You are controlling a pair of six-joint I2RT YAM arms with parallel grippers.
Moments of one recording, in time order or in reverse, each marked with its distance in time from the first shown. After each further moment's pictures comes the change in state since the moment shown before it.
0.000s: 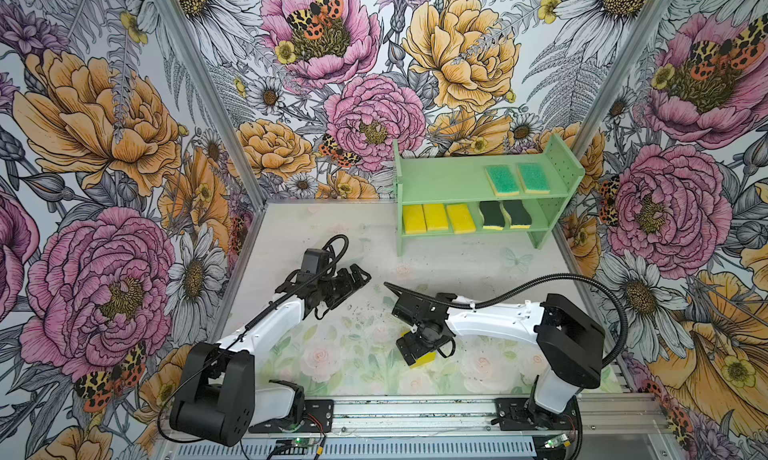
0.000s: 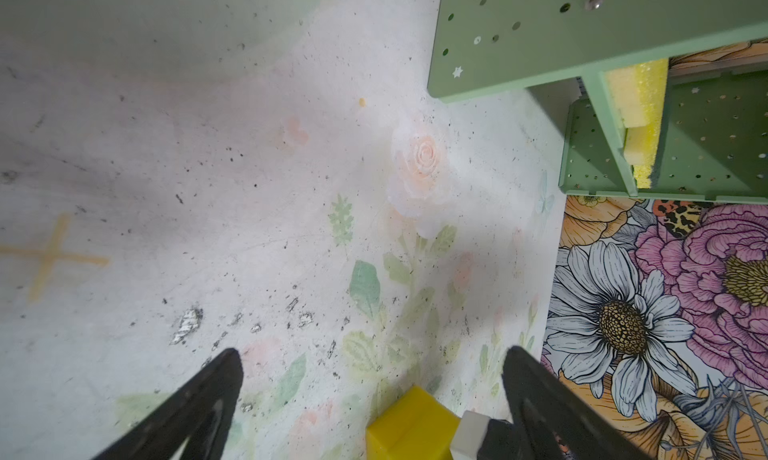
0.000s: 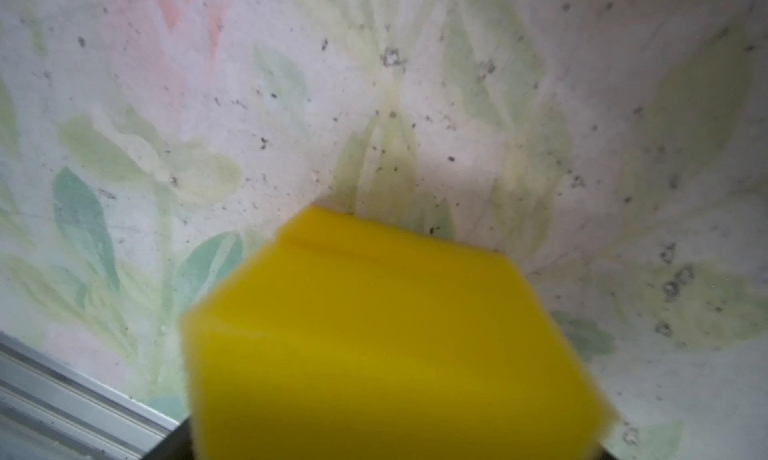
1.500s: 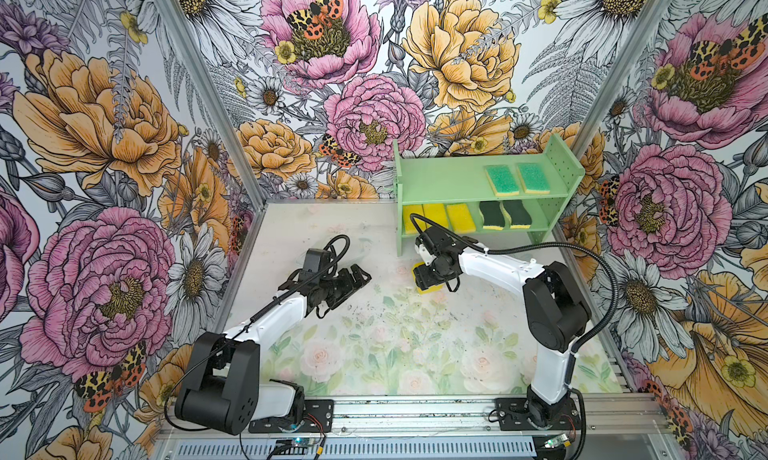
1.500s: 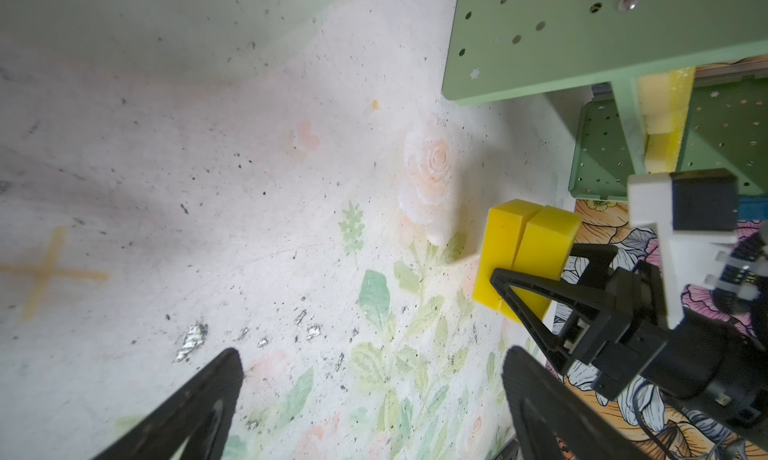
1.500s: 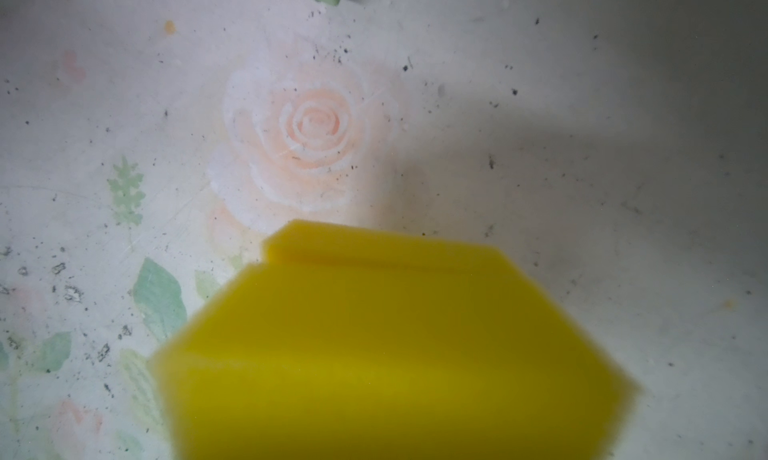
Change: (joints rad) left arm 0.005 0.051 0.000 0.031 0.000 0.000; right arm -0.448 0.178 0.307 0.090 0.013 -0.343
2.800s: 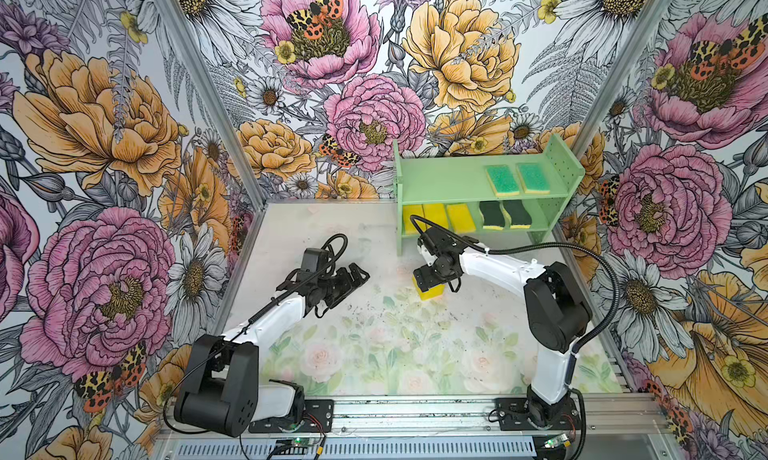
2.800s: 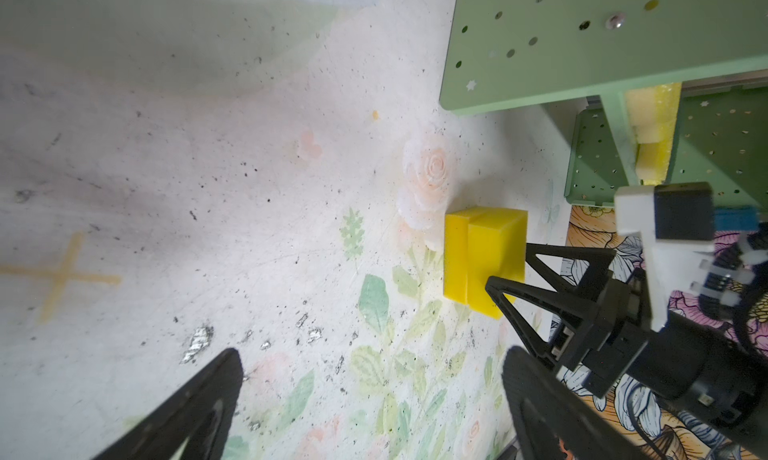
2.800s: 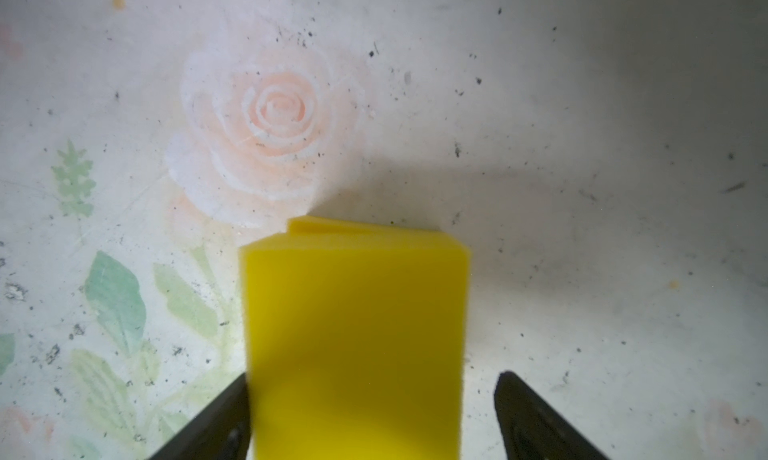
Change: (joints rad) left arm 0.015 -0.011 0.000 0.000 0.000 0.000; right arm 0.000 -0.015 -0.009 -0.029 0.065 -0.018
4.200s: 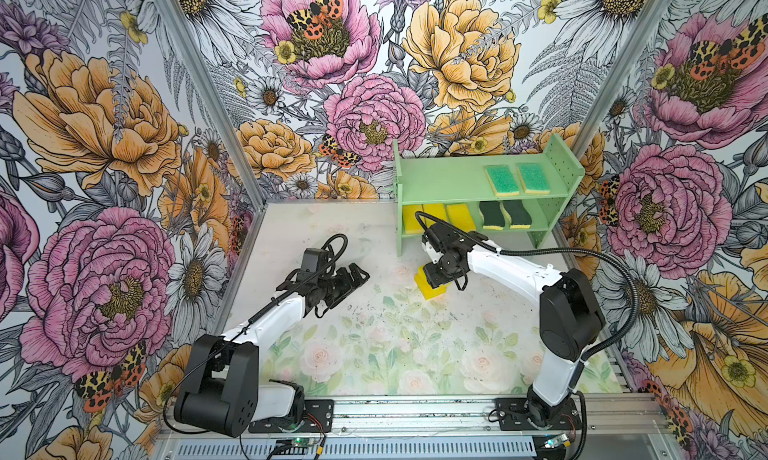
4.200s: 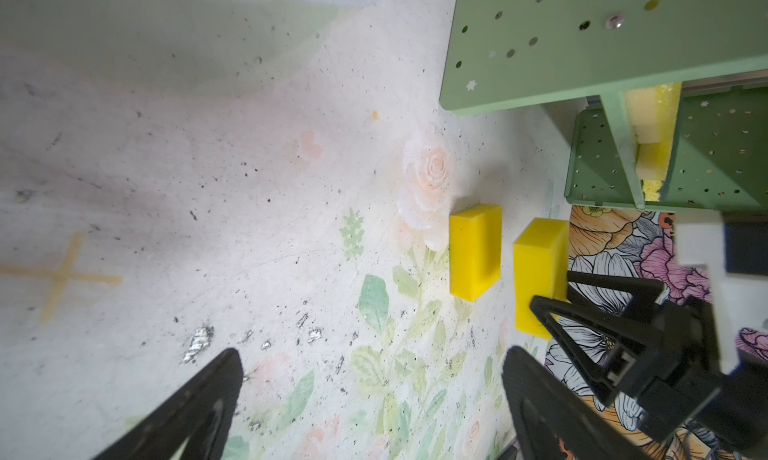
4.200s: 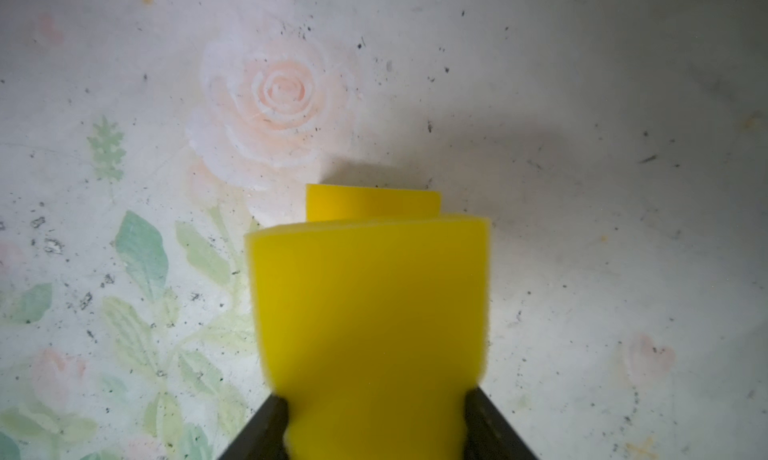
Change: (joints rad) left arm 0.000 0.000 -0.004 0.004 0.000 0.000; right arm 0.000 -0.093 0.064 -0.154 0.022 -0.017
